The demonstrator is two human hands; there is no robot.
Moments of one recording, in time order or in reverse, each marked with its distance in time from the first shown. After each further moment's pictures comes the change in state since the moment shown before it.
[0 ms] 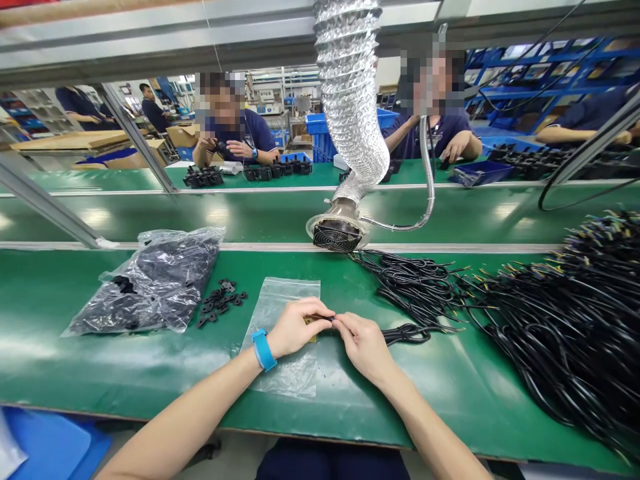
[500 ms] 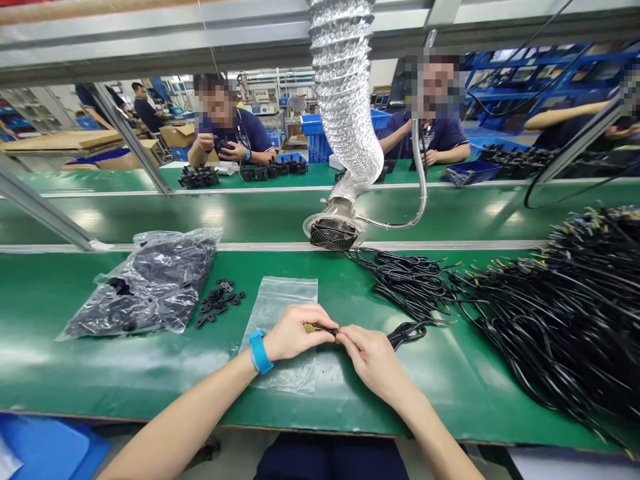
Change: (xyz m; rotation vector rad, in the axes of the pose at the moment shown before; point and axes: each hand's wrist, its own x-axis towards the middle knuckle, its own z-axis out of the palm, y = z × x) left_hand -0.008 0.011 -0.003 0.047 -0.160 0.128; right_hand -0.018 -0.017 -0.021 0.009 -0.132 0.012
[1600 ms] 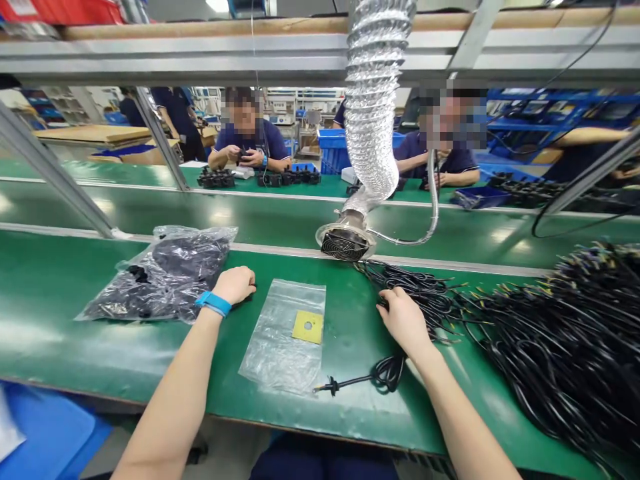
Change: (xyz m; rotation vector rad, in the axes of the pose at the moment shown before) left_hand -0.013 -0.035 -0.152 1.080 0.074 -0.639; right_hand 0.048 0.072 -0.039 -0.691 -0.089 0.400
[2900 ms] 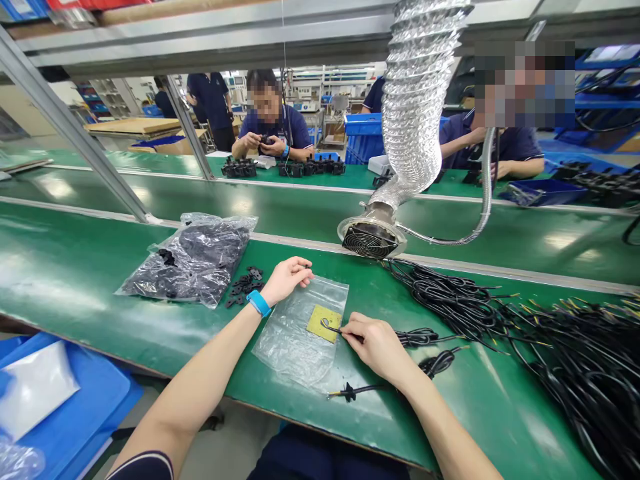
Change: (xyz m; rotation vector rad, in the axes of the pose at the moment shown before) left_hand 0.004 0.062 0.039 -1.395 0.018 0.066; right_hand -0.030 -0.075 0.004 0.536 -0.136 -0.583
